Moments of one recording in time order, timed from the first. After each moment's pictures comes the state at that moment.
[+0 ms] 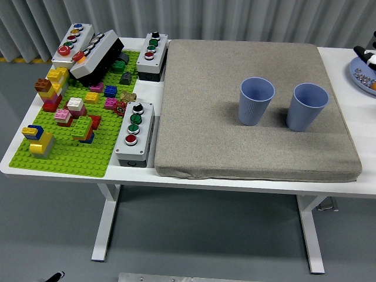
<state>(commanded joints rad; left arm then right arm) -0.14 0.14 -0.93 -0.18 1.06 -0.15 0.11 0.53 -0.43 1.32 1.23 -0.78 -0.13 0.00</state>
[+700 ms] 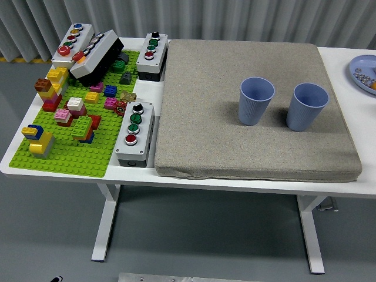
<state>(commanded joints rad) -0.10 0.11 -1.11 -0.18 1.11 -0.13 0.10 0.59 -0.34 1.36 1.11 -0.69 -0.16 0.00</state>
